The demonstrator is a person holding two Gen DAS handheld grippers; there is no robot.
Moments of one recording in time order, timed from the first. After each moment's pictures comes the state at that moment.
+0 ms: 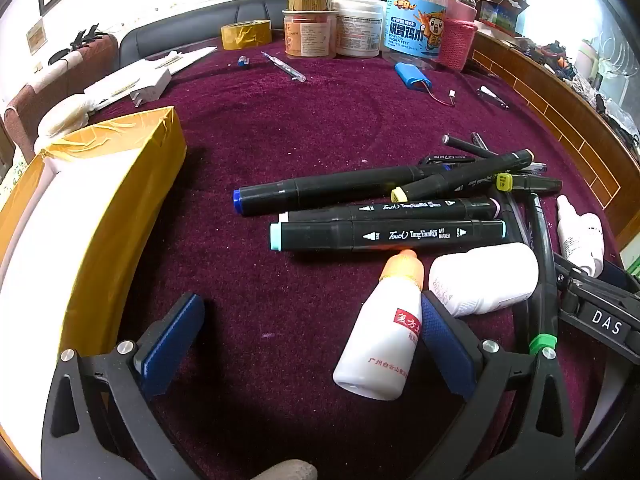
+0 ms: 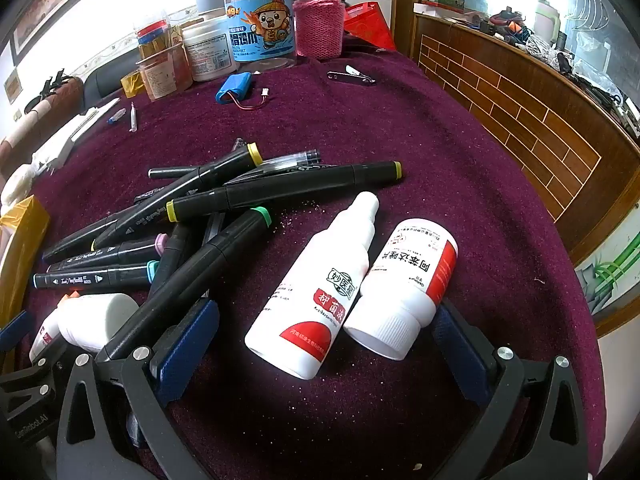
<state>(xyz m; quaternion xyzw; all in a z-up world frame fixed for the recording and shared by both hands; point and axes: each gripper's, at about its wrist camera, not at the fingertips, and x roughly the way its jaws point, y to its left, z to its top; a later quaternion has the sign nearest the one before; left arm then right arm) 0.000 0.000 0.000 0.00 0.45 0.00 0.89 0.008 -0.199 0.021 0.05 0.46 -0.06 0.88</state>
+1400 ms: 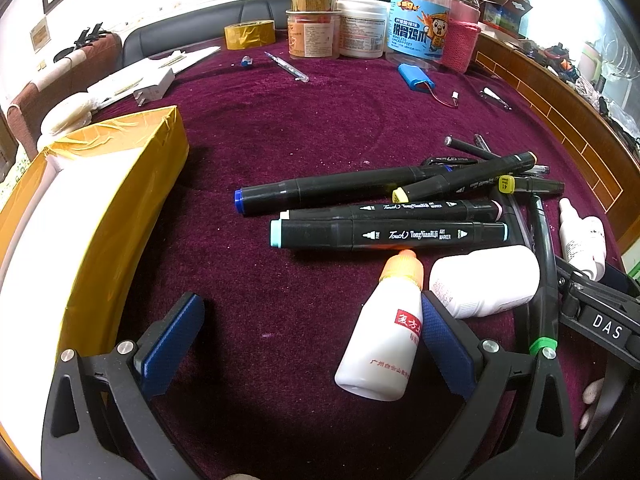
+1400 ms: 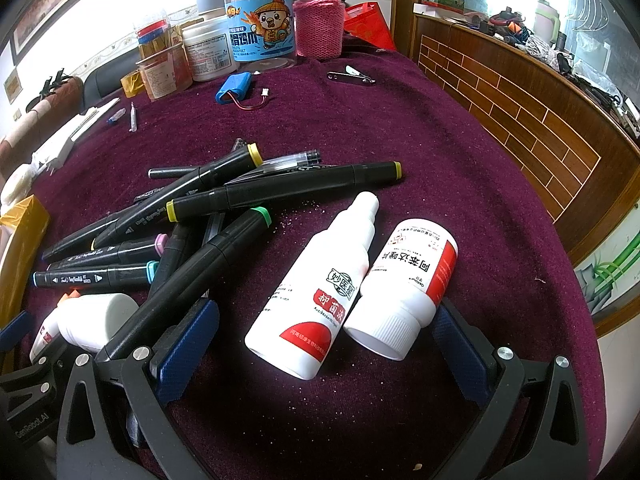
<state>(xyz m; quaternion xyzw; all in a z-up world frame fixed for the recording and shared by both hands) 0.003 -0.001 0.002 0.00 0.45 0.00 0.89 0.008 -0.198 0.021 0.05 0.46 -0.06 0.88</state>
